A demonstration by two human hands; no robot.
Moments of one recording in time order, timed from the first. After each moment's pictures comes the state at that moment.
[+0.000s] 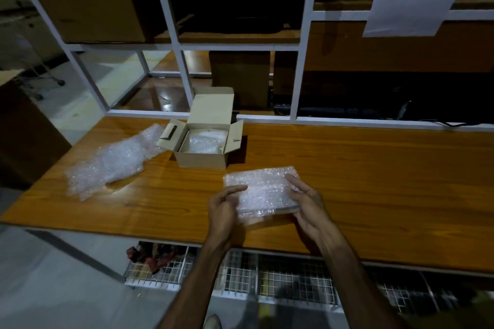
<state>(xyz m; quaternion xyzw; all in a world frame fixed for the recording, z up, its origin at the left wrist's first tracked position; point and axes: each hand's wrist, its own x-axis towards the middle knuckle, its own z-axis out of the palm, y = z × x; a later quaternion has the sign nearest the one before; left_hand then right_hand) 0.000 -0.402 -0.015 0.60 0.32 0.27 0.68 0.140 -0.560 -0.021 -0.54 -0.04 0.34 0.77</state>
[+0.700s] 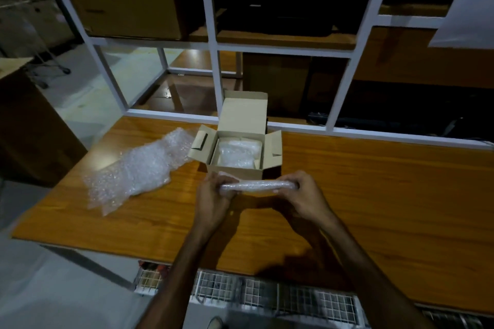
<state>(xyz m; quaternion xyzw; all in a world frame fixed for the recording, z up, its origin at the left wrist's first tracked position) -0.014 -0.219 -0.006 0.79 0.21 0.30 0.48 0.141 -0.410 0.019 -0.82 -0.32 0.16 0.44</state>
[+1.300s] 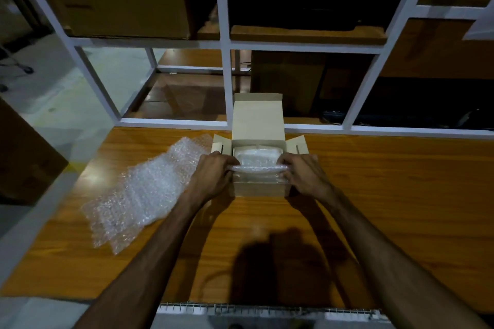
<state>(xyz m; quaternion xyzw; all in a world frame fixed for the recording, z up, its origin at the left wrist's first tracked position) 0.045 -0.051 0.012 0.97 0.08 0.15 0.20 0.190 -0.282 0.013 -0.89 -0.39 0.06 0.21</state>
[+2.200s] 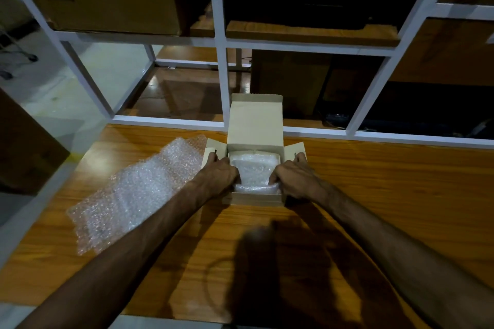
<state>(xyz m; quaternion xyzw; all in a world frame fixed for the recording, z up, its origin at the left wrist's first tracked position) 0.096 -0.053 0.002 1.00 0.01 -0.09 -0.03 0.225 -0.256 0.020 -0.86 -0.50 0.10 -0.02</state>
